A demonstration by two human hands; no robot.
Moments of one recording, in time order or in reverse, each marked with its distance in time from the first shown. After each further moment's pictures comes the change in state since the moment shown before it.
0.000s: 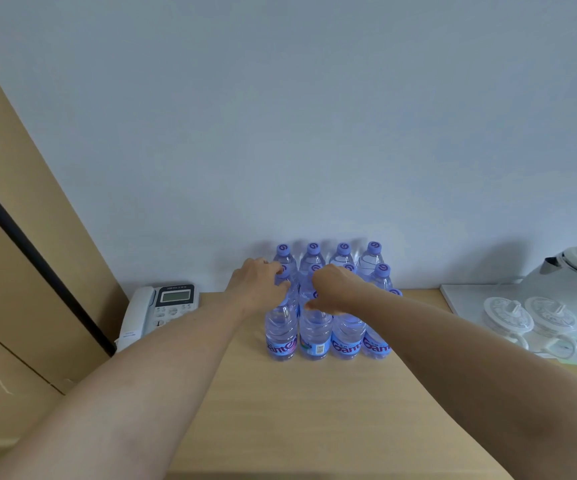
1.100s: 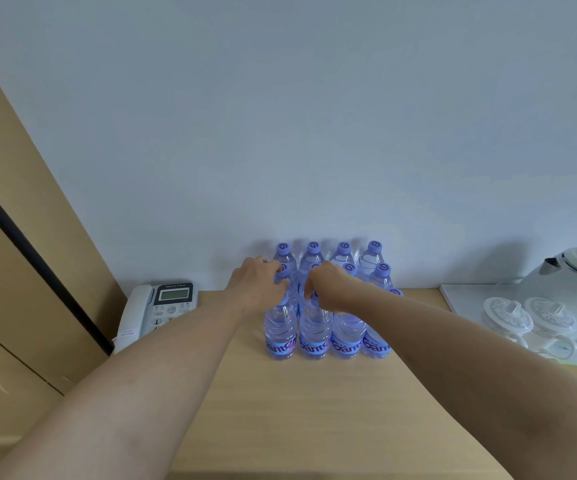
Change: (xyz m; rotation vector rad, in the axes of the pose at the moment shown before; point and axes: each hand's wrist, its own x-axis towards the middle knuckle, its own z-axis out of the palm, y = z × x) left_hand 0.006 -0.004 0.005 -0.008 0.013 0.001; right_hand -0.005 -0.004 -0.010 0.049 -0.008 -0.131
